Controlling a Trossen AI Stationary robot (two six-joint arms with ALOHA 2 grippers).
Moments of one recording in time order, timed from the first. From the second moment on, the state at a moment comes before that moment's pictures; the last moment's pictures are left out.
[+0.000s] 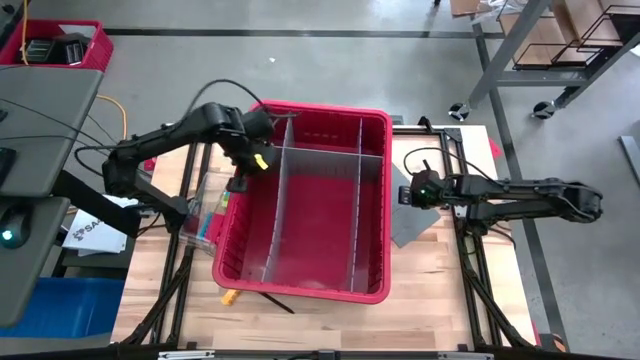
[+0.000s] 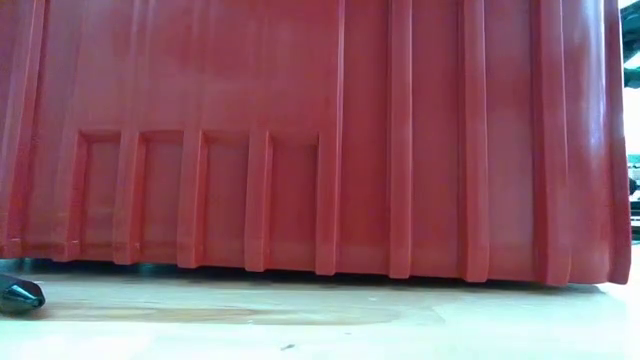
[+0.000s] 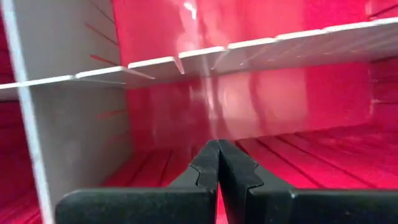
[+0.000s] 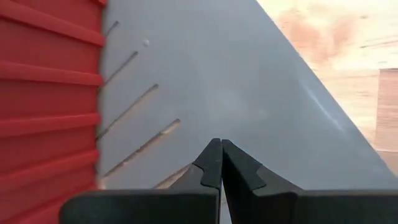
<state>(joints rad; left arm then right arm) 0.41 1.46 1.54 -1.43 0.14 0.60 -0.30 0.93 0.37 -0.56 0.17 1.26</state>
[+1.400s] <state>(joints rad) 0.58 1.49 1.38 -1.11 -0.04 0.36 0.44 1.11 0.78 -1.21 -0.02 1.50</state>
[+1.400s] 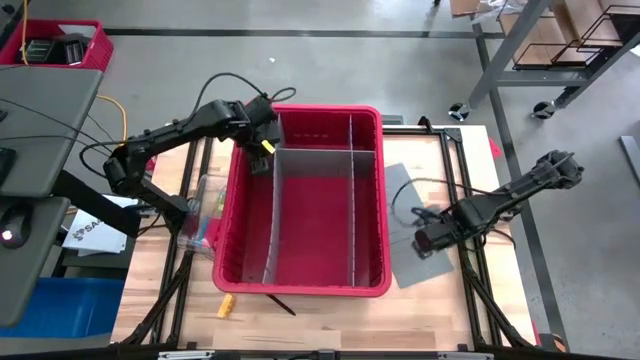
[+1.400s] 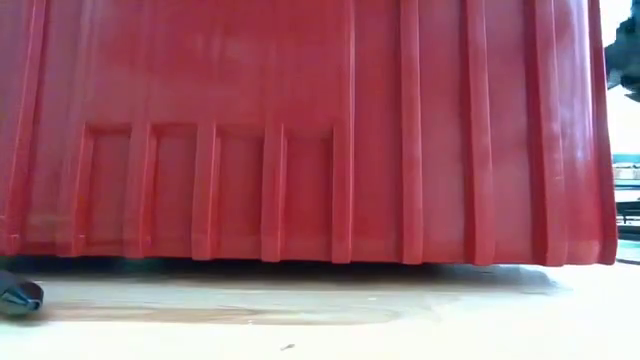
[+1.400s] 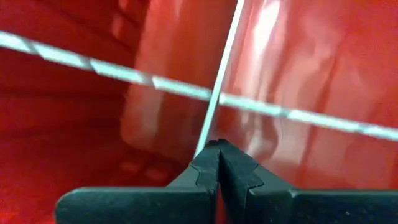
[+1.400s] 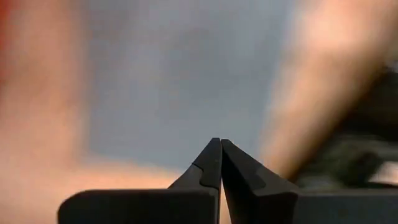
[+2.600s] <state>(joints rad) 0.46 1.45 1.61 -0.57 0.44 0.11 -0.07 1.48 0.62 -1.00 0.13 1.07</state>
